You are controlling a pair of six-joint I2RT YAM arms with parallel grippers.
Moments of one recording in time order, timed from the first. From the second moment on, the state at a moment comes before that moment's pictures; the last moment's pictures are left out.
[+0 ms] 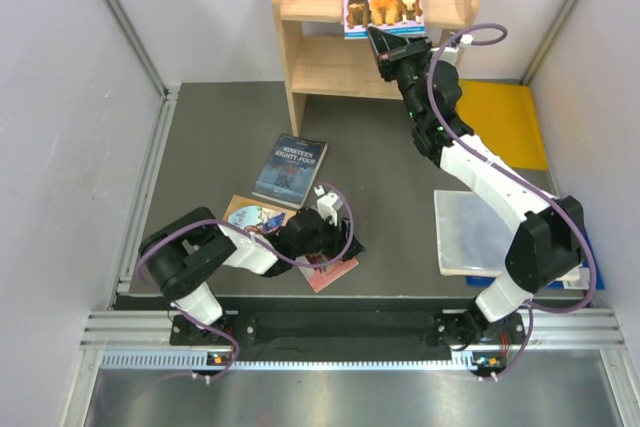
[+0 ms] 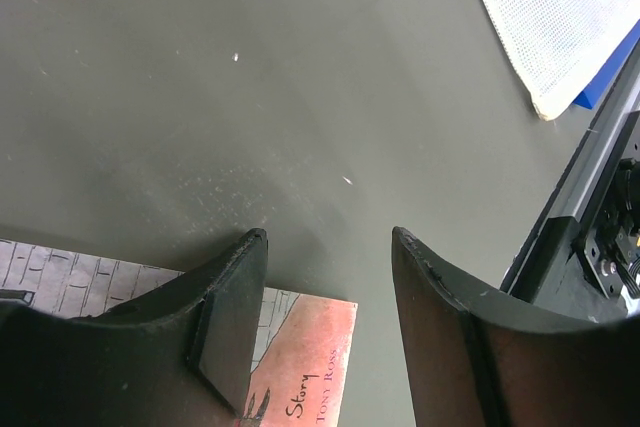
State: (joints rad) left arm -0.91 1.65 0.48 0.73 0.18 -0.62; right arm 0.50 1.59 1.42 0.47 0.22 1.29
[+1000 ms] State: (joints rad) left arm -0.92 1.67 0.50 0.71 0.18 -0.60; right arm 0.52 1.64 1.46 0.50 0.23 1.27
